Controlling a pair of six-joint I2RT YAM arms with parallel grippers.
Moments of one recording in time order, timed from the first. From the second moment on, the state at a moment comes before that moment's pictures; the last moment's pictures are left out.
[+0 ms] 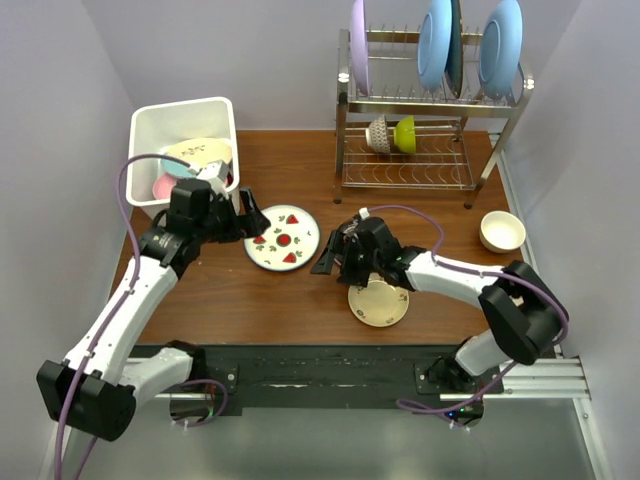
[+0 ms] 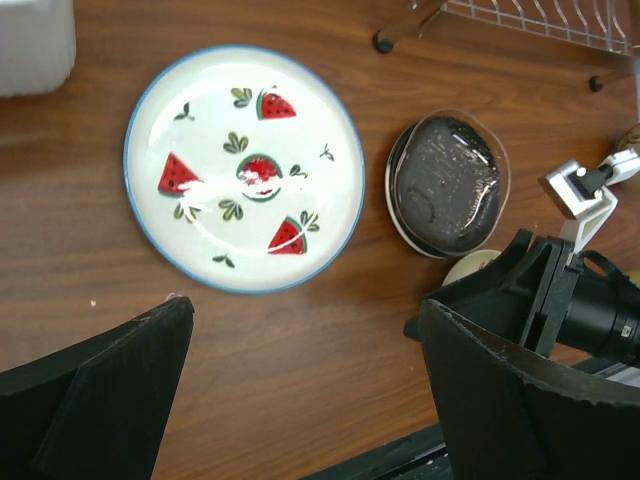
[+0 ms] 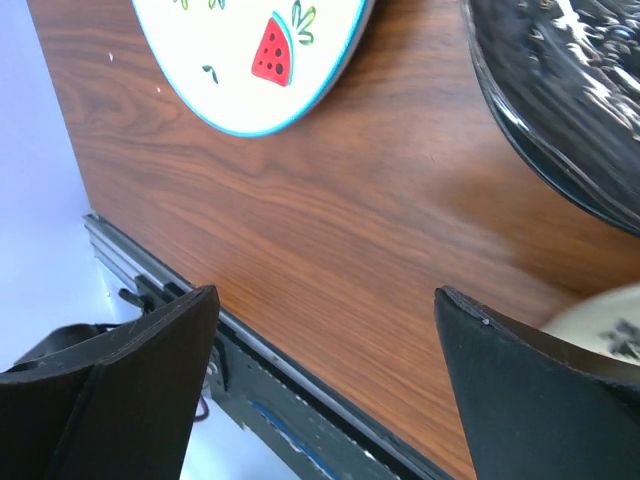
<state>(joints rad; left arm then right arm) -0.29 1.06 1.01 -0.57 0.14 -0.47 0.72 1.50 0.76 0.00 -0.23 0.98</state>
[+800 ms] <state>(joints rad) -0.37 0.83 0.77 -0.63 0.03 -0.63 0.75 1.82 0.86 0.26 -0.18 1.27</state>
